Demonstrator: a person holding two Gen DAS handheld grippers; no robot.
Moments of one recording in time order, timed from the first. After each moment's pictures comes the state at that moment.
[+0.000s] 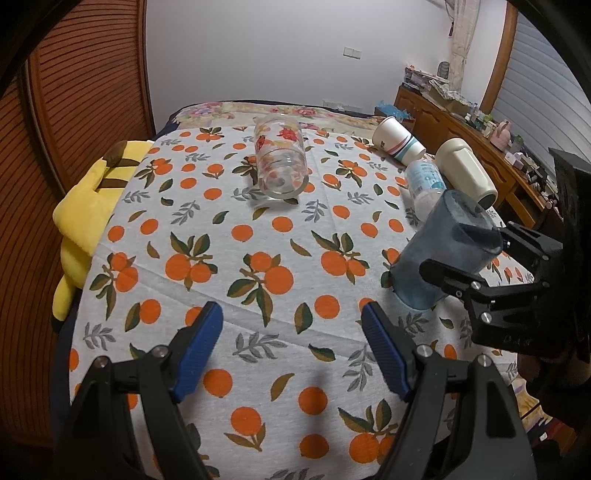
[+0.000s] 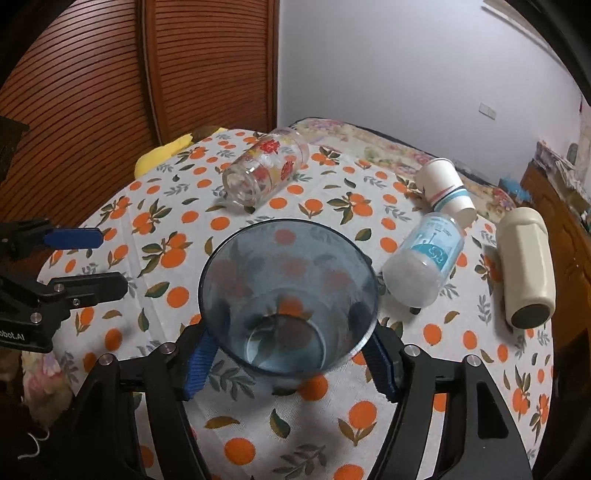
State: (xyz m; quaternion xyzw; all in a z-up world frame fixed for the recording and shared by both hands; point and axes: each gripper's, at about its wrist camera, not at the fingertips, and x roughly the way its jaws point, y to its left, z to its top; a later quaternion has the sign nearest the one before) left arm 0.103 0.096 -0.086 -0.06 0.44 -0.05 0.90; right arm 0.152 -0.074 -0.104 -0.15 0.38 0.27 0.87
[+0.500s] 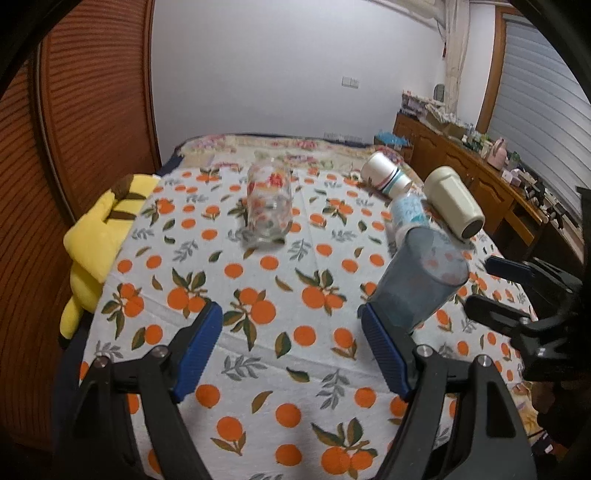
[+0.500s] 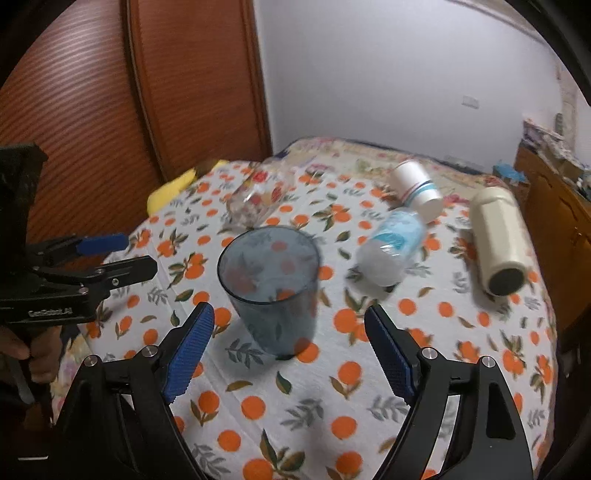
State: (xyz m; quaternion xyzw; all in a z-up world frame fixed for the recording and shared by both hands) left arm 0.087 0.072 -0.053 -0.05 0.37 -0.03 0.93; right arm 0.114 -0.125 -0.066 -0.08 0.36 0.27 0.89
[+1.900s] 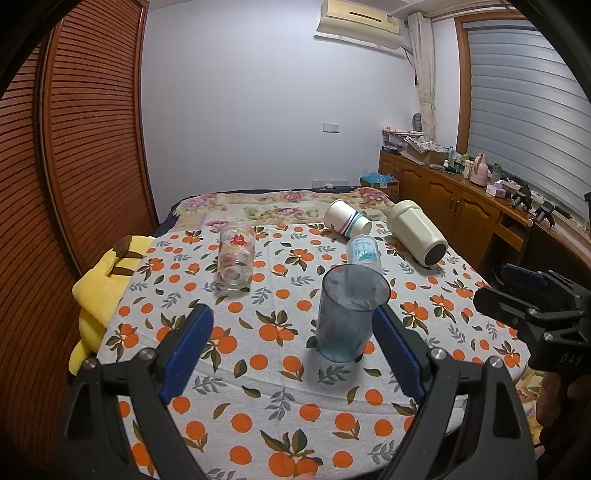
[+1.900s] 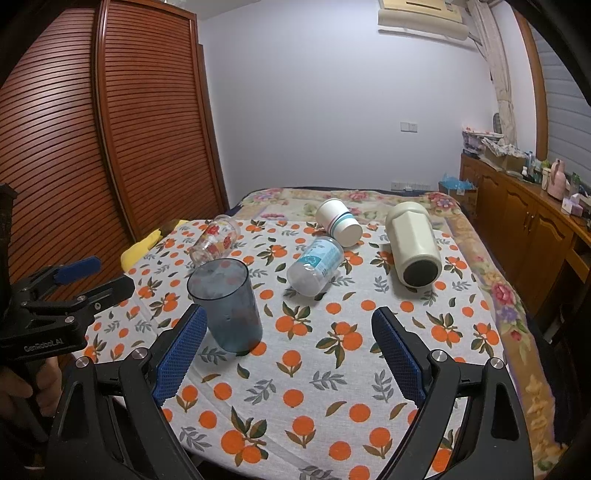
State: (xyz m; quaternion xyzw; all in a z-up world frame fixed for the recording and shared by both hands) left arm 0.038 0.016 -0.016 0.00 0.27 -0.04 0.96; right arm 0.060 -0.192 -0.033 -0.02 0.28 0.18 0.94
